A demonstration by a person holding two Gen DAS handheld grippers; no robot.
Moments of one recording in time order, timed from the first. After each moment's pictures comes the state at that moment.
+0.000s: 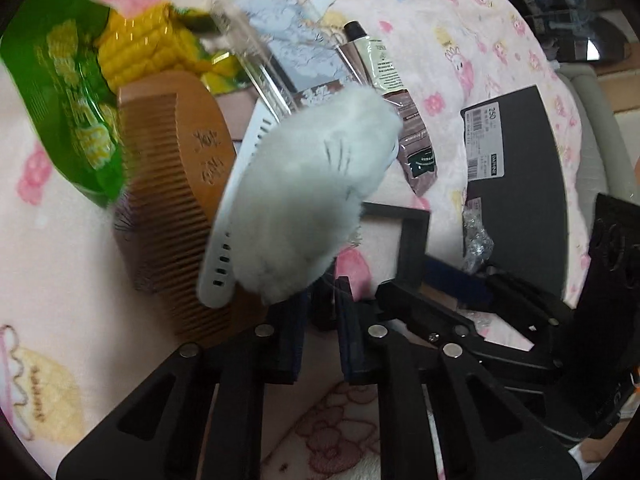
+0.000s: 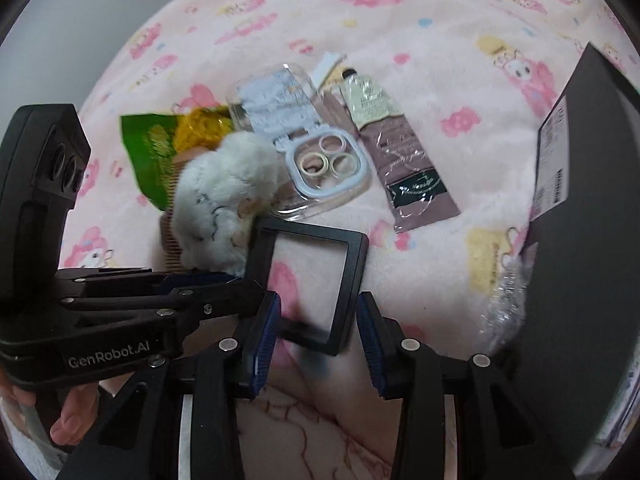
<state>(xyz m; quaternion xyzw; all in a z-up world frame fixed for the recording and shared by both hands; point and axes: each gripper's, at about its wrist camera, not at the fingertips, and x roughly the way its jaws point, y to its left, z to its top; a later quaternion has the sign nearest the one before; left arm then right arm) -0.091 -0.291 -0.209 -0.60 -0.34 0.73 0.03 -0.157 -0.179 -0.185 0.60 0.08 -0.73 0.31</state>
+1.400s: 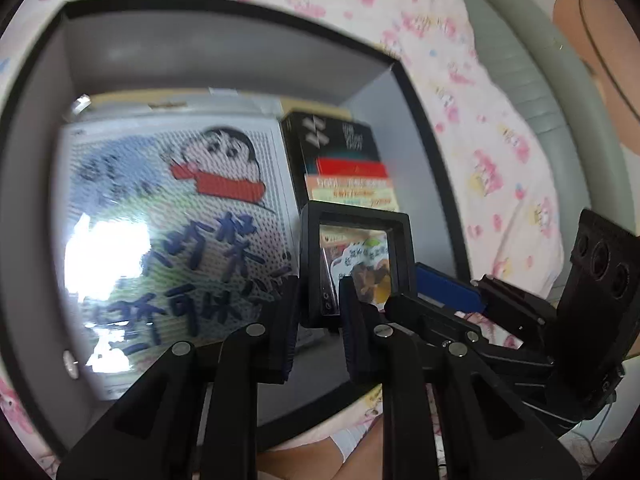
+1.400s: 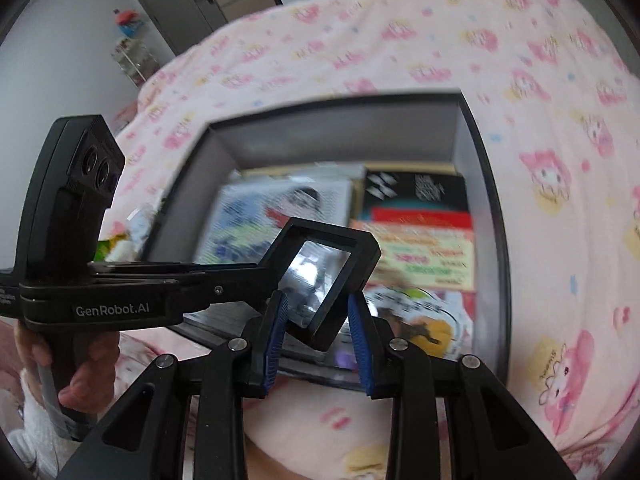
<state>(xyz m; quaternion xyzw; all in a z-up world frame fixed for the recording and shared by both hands) -0.204 0.013 -0.127 -0.60 -0.19 0.74 0.23 -0.163 0.137 -0.107 0.53 -0.06 -0.83 0.18</state>
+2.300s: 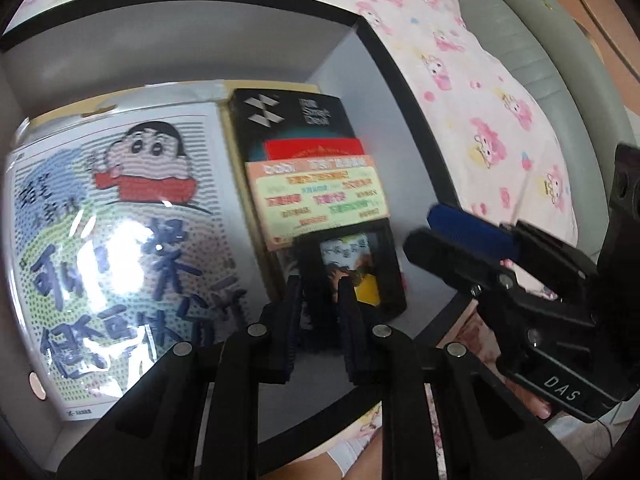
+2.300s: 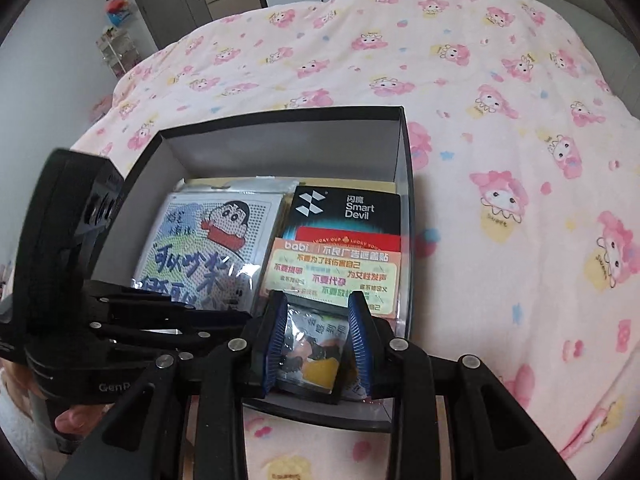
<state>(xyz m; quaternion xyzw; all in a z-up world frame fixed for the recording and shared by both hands) -0.200 0.047 -0.131 -0.60 -0.15 0.74 0.25 -0.171 0.165 -0.098 0.51 -0.01 -0.85 0.14</state>
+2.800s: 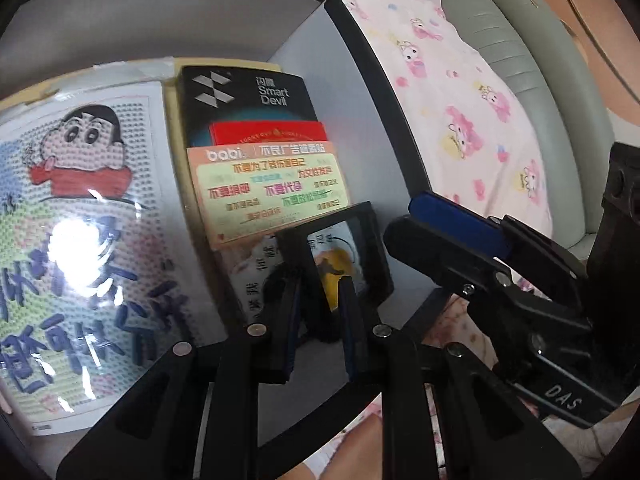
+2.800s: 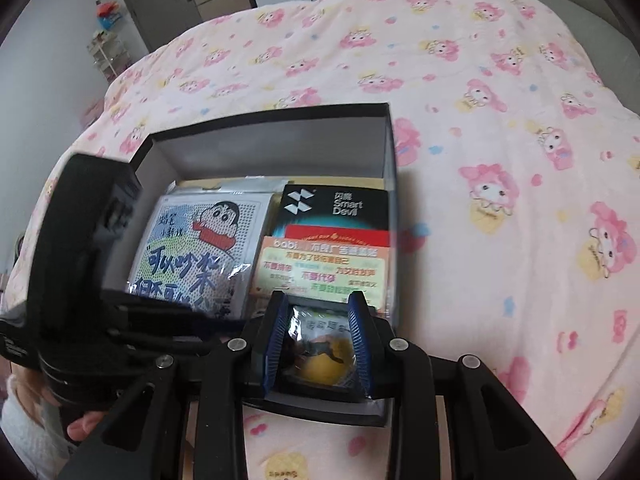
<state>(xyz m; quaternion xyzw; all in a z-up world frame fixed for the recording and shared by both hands) -0.203 0.065 -0.142 -0.61 -0.17 0.72 0.30 -0.172 0.174 -0.096 0.51 -0.02 -0.85 0.13</state>
